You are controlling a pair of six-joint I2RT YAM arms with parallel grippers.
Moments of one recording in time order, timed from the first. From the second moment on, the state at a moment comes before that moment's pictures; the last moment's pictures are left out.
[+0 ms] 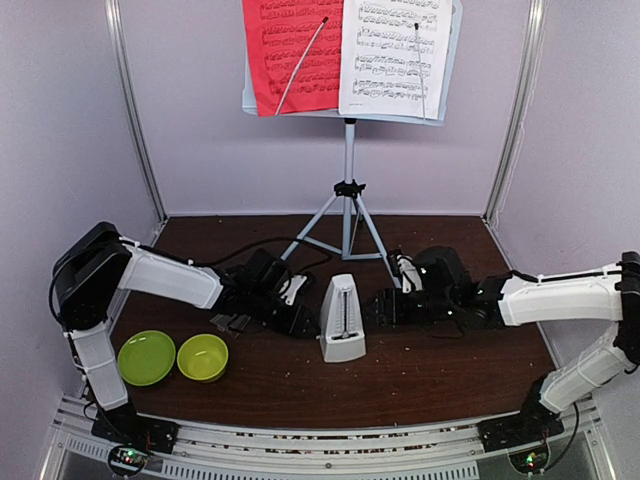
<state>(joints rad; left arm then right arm) -0.83 1.85 1.02 -0.04 0.36 -0.41 0.83 1.39 0.74 0.02 -0.07 0.64</state>
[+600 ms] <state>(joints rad) -0.83 1.95 1.22 -0.13 0.36 -0.33 1.01 1.26 0.76 0.00 0.13 0.58</state>
